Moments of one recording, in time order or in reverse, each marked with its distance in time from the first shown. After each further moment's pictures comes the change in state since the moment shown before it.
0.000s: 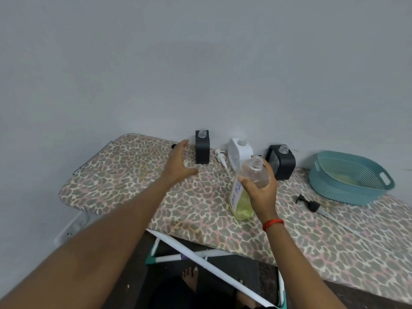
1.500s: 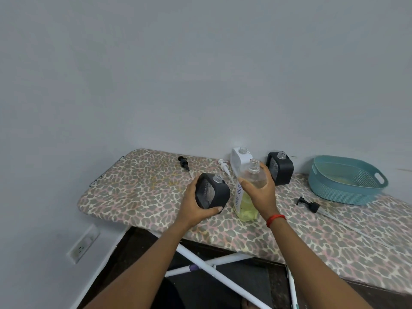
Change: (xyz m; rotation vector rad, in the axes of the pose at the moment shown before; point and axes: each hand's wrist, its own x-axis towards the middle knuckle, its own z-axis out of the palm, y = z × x) left_hand -0.109 0.000 0.040 -0.264 -0.004 0.077; right_hand -0.008 -0.020 -0.002 -0.035 -0.092 -0.030
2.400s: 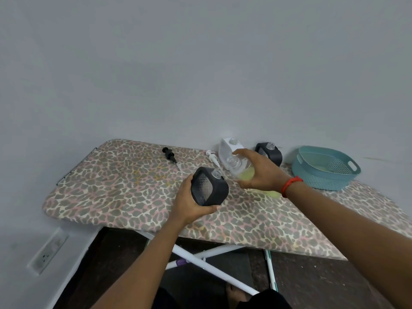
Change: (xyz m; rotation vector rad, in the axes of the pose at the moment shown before) left_hand 0.003 -0.005 -0.003 -0.031 -0.088 -0.008; right_hand 0.044 -0.042 -0.020 -0.929 -0.545 -0.108
